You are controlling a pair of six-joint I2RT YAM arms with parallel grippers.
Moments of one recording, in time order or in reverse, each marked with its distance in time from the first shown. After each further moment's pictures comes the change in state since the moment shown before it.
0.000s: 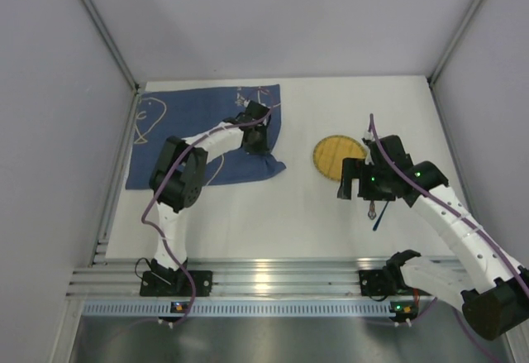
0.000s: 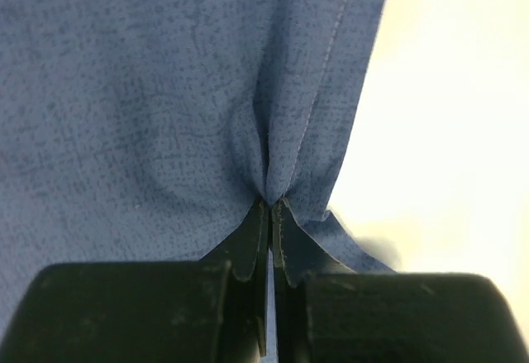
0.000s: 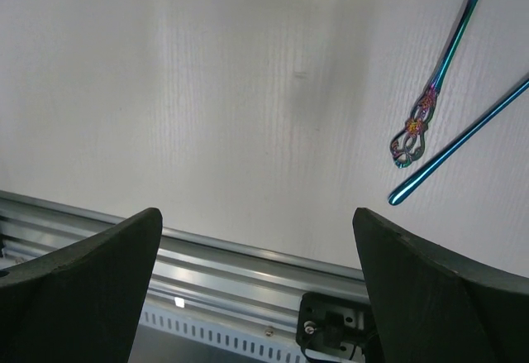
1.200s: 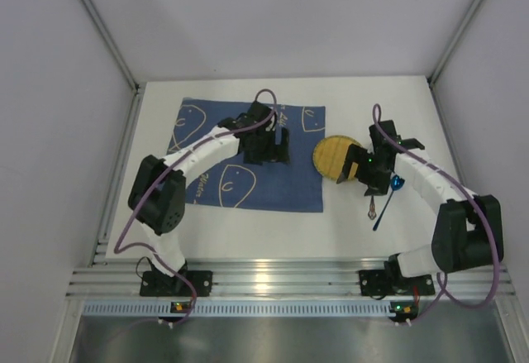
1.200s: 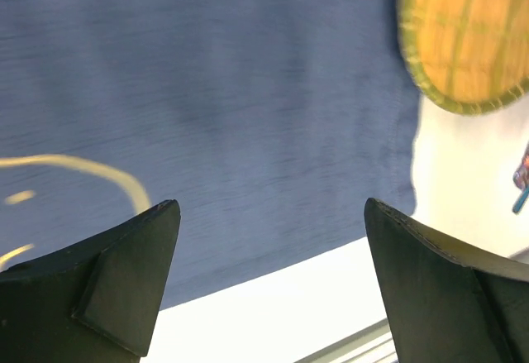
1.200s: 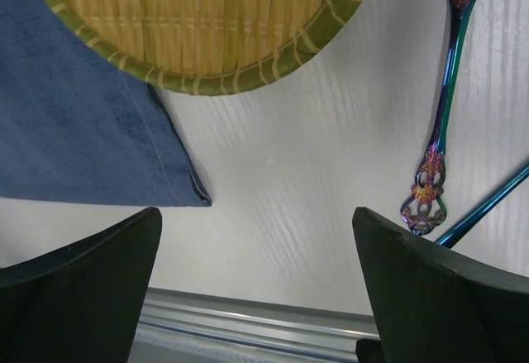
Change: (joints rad) left arm -0.130 -0.241 -0.047 -0.192 0.165 -0.058; right arm -0.237 0.383 0.004 0.172 -0.126 0.116
